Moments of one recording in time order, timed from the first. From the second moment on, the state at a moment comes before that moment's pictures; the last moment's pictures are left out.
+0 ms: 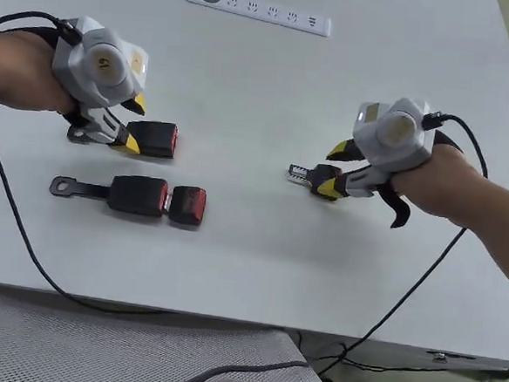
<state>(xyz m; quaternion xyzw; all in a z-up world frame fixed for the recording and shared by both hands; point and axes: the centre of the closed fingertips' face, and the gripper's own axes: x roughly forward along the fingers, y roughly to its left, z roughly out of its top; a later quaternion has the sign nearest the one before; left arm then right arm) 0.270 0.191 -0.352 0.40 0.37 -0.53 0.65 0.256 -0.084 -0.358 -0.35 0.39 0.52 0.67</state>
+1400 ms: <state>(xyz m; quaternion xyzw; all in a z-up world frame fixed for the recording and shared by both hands) 0.271 0.192 -0.374 0.40 0.40 -0.55 0.61 0.248 -0.039 -0.363 -0.36 0.40 0.56 0.63</state>
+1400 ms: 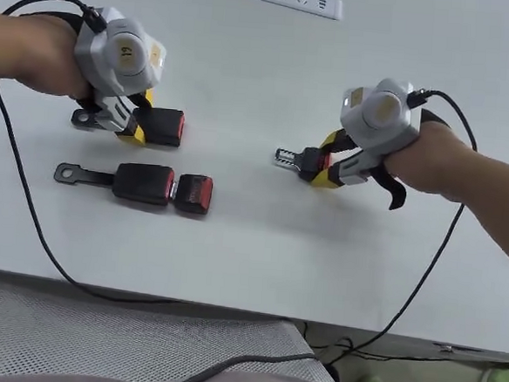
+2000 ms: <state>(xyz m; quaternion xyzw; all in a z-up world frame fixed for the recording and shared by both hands) 0.269 0.191 -0.373 0.42 0.39 -0.56 0.60 0.251 0.056 -0.362 -0.35 0.36 0.58 0.63</state>
